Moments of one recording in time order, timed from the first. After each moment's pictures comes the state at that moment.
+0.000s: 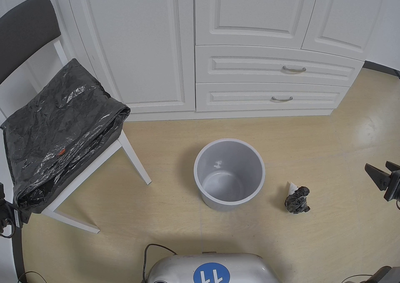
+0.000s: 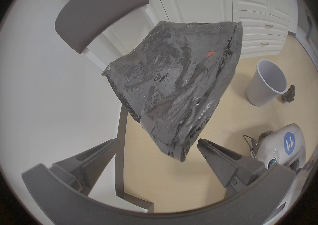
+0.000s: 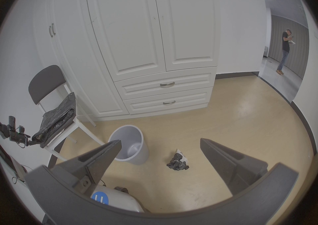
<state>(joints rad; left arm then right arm) 0.72 1.09 -0.31 -0.19 -0.25 0.58 0.09 0.85 -0.39 -0.27 -0.02 0.13</state>
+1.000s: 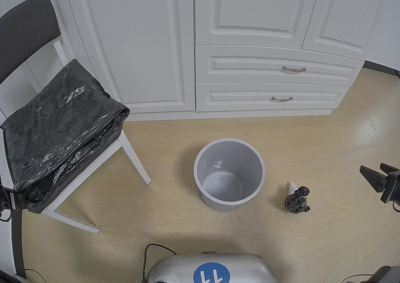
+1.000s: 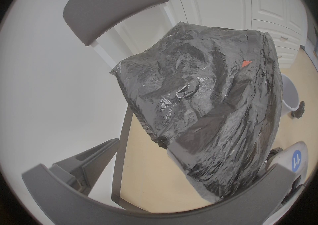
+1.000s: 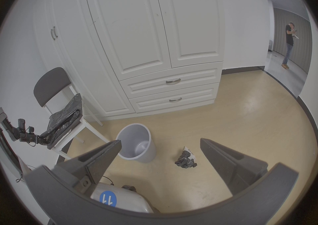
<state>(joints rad) 0.77 1.33 -0.34 -0.47 -0.26 0.50 0.15 0.87 -0.39 -0.27 -0.02 0.18</state>
